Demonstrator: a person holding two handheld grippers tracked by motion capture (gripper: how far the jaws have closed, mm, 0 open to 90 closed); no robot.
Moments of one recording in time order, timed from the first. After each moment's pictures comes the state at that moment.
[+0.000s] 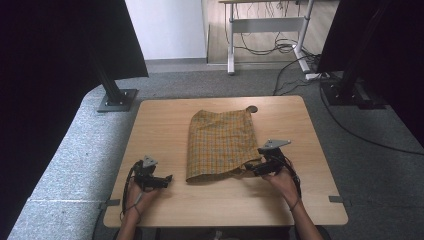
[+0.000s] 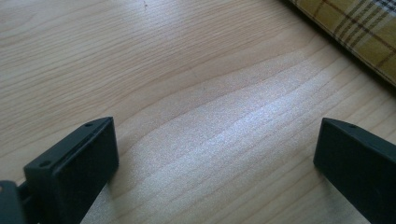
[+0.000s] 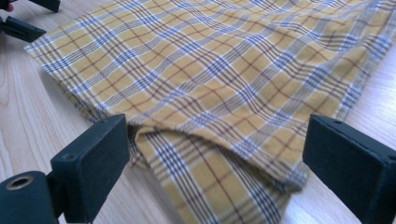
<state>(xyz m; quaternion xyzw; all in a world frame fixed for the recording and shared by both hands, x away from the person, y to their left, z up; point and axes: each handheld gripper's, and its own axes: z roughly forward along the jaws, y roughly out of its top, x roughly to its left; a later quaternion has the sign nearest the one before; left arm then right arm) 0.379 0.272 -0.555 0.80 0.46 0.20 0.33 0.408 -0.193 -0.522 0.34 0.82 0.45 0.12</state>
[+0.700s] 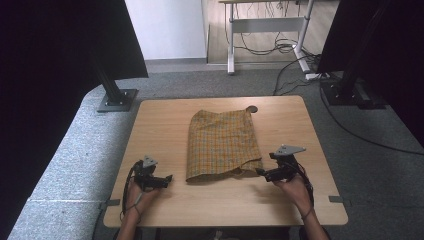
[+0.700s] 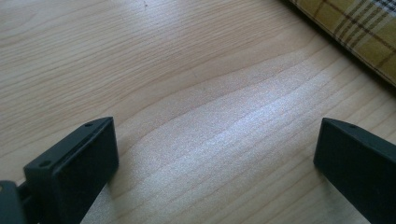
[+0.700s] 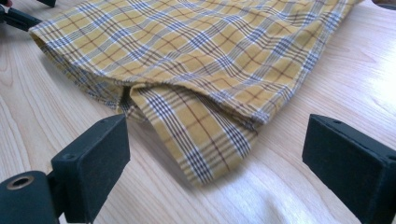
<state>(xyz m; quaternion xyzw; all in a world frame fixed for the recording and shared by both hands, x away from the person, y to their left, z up) 0.379 0.272 -0.555 0.80 0.46 0.20 0.33 0.384 -0.228 -0.523 0.35 0.81 0.46 0.13</state>
